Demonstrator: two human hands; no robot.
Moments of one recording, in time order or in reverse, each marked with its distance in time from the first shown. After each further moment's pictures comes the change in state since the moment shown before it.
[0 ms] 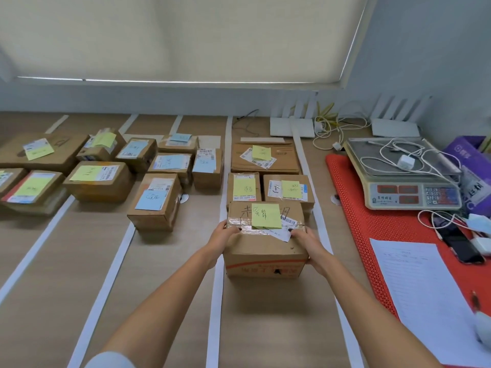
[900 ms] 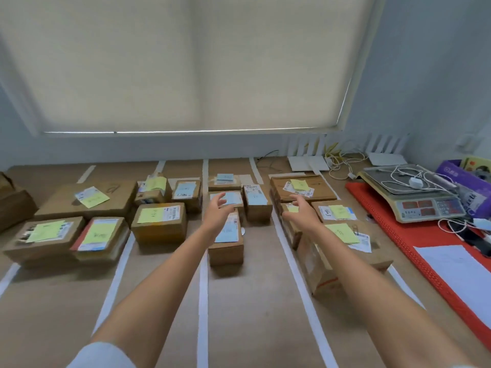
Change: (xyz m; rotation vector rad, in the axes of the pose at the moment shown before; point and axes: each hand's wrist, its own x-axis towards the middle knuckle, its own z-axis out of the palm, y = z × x) left_hand -0.024 0.076 -0.276 0.037 0.060 0.482; right_hand -0.075 -0.134 0.258 -0.416 0.290 -0.503
